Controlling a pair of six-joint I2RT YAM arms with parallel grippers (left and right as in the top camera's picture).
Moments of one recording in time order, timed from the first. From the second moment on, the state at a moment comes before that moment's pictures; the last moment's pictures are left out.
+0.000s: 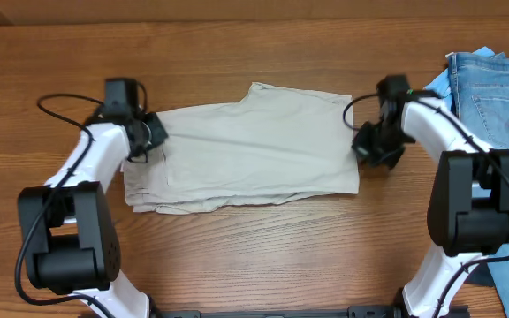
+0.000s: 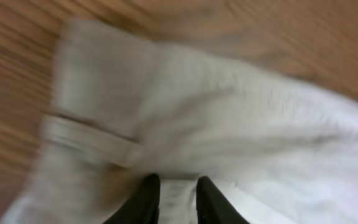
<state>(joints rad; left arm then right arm) 0.07 1.85 1.21 -0.55 0.02 -0.46 0.01 2.01 1.40 -0.98 -0.14 0.64</state>
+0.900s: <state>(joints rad) -0.09 1.83 1.12 -0.96 0.25 -0.39 0.10 2.12 1.65 -0.79 -0.18 0.49</state>
